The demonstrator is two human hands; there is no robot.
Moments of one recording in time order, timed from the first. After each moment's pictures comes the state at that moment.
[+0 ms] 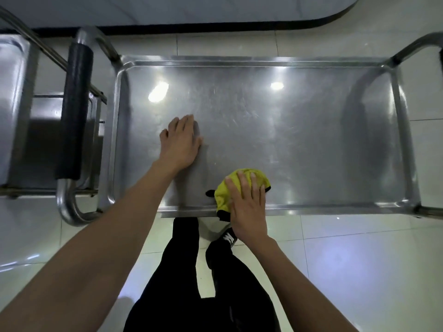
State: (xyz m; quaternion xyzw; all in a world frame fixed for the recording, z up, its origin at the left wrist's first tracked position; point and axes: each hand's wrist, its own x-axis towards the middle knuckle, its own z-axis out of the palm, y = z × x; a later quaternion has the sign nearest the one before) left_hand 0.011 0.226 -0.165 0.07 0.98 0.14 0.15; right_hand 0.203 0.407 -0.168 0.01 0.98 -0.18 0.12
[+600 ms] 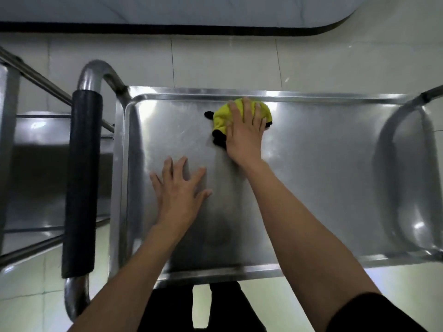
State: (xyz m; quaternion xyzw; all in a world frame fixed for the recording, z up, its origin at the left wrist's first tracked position) left_hand -0.006 0.169 -0.168 0.08 0.98 0.11 0.17; right_hand -0.117 0.356 -0.184 0.10 0.98 -0.16 0.06
